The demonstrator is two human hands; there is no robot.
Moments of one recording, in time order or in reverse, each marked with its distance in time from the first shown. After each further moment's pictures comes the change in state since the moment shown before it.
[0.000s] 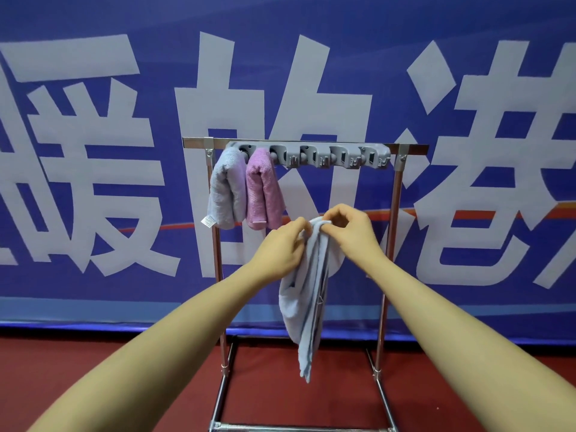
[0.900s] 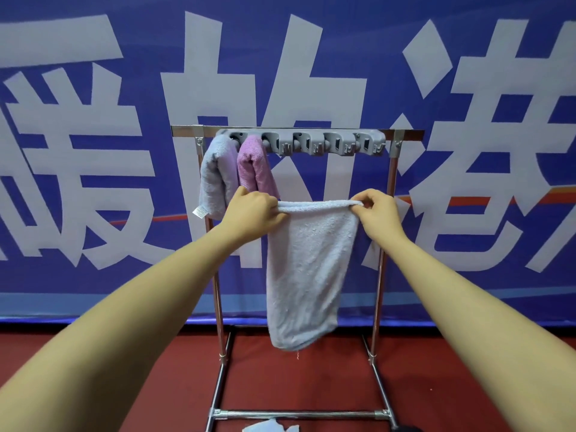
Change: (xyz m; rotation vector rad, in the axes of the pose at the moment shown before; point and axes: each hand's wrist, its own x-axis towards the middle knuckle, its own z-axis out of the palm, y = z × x) left_hand 0.029 -0.013 -0.043 0.675 0.046 0.064; right_hand 0.021 0.035 -0.041 -0.210 0.160 0.112
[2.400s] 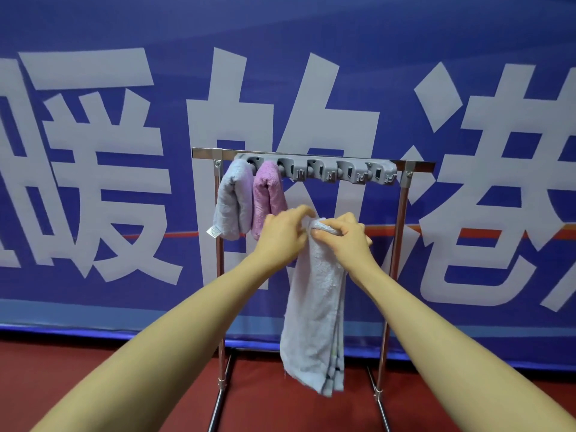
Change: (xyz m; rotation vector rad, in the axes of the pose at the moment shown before) left_hand -0.002 0.033 -0.012 -0.532 0.163 -0.152; right_hand -0.027 -0.062 0.043 0.111 -0.181 0.003
